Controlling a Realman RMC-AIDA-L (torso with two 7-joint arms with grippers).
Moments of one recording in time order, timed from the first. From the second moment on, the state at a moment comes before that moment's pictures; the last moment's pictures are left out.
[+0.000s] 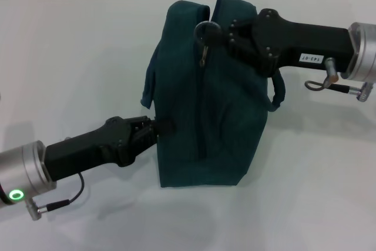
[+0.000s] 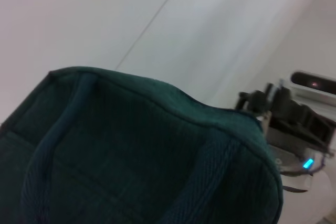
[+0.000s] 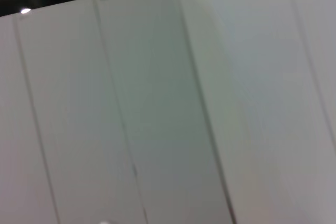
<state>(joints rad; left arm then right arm) -0.35 -2.09 0.84 0.39 1.64 1.72 -1.39 0.62 2.01 -1.36 -0.65 -1.16 -1.49 1.38</state>
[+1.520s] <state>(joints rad) -0.33 -2.09 0.90 0.34 1.63 1.80 -1.29 0.63 2.02 -1.29 -0.55 -1.16 -1.31 1.49</state>
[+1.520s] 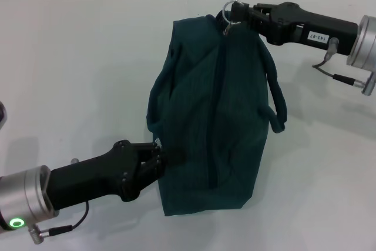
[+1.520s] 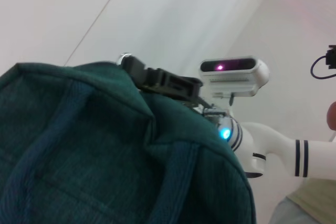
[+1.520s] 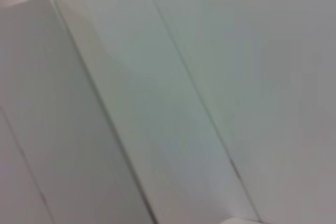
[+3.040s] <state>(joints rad) -0.32 -2.06 0.59 0.46 1.61 1.76 -1.63 0.59 2.02 -1.26 -0.54 -1.11 -1.33 1.38</state>
